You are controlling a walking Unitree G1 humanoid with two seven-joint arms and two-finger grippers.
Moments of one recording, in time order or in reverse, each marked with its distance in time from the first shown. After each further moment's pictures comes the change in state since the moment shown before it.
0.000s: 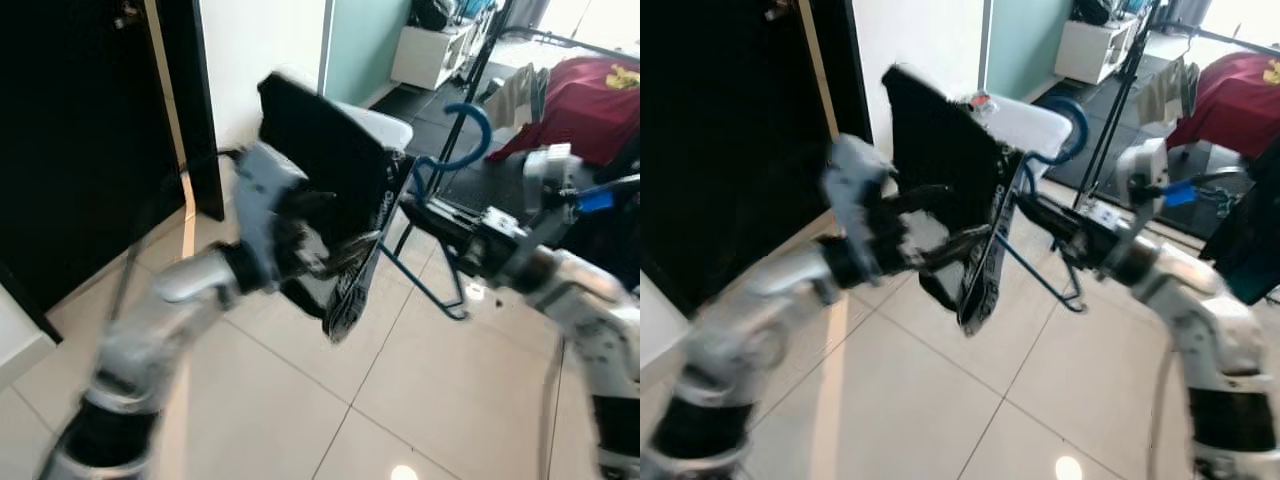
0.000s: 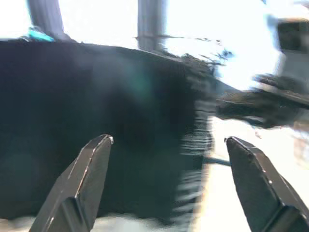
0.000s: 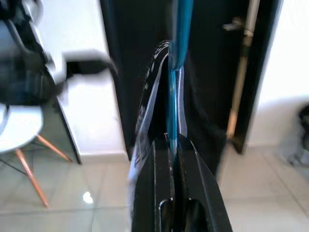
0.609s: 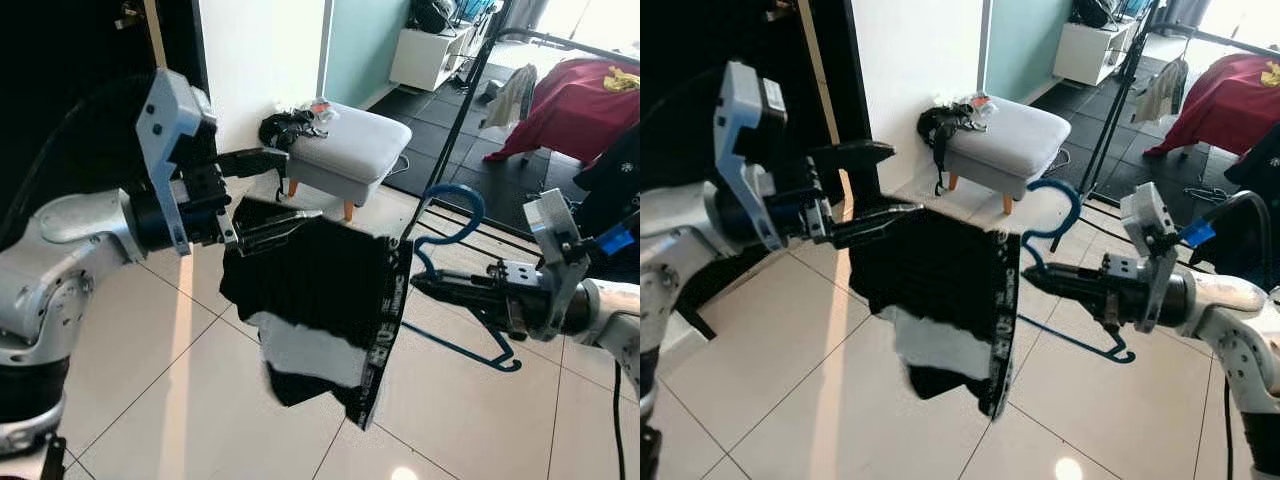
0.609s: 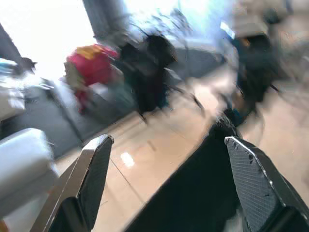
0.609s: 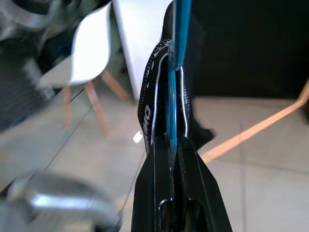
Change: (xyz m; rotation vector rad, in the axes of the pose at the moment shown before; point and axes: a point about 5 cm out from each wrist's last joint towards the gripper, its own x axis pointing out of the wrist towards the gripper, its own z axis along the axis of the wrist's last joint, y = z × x) left arm -0.020 0.011 0.046 0.263 0.163 -0.380; right arm -0.015 0.023 -0.014 0.030 0.259 0.349
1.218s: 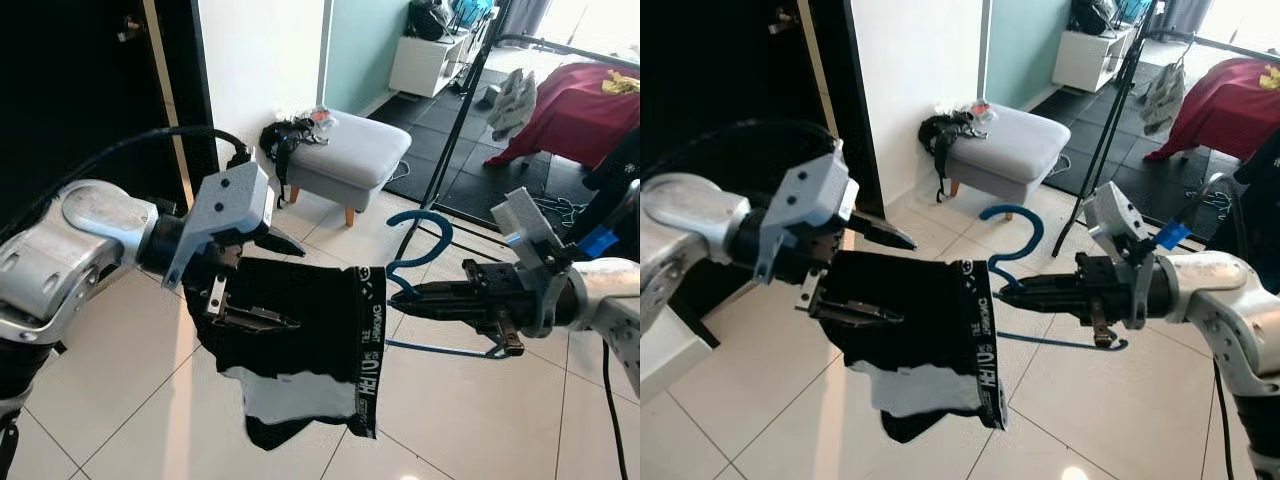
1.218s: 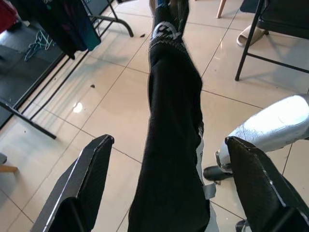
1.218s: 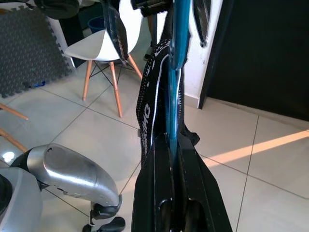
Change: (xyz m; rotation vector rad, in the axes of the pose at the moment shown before) left arm 0.014 -0.009 -0.026 0.057 0.285 -0.354; right arm 0.022 0.008 0.021 -0.132 0.058 0.144
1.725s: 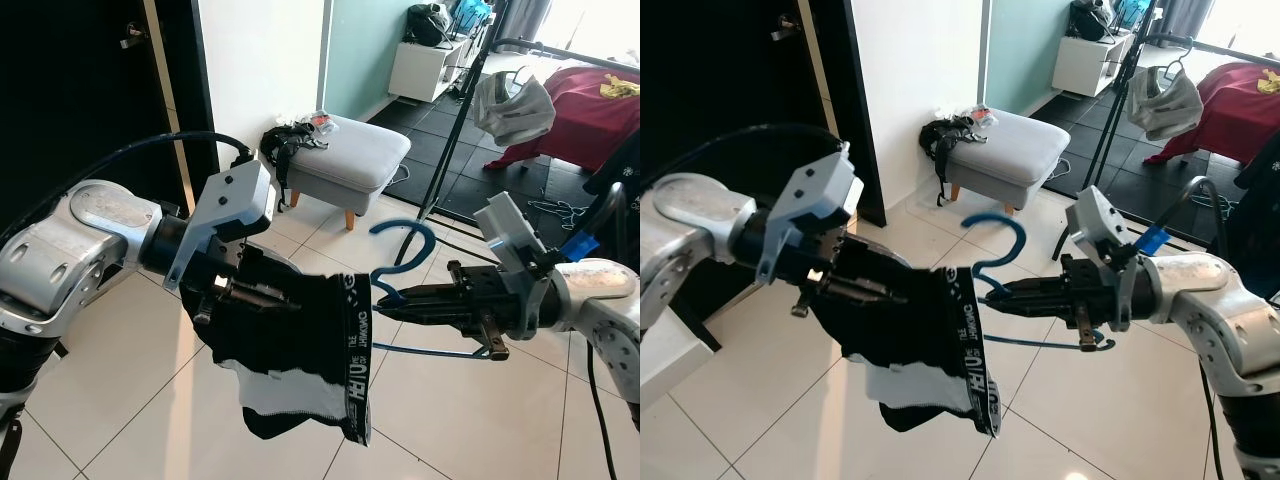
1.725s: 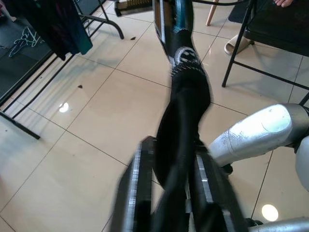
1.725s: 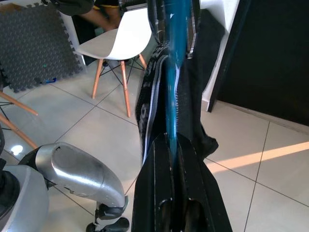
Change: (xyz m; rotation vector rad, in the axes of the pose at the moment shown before) left arm 0.000 0.000 -0.002 -0.074 -0.019 -0.059; right arm 0.012 0.001 -0.004 0.001 0.003 0.037
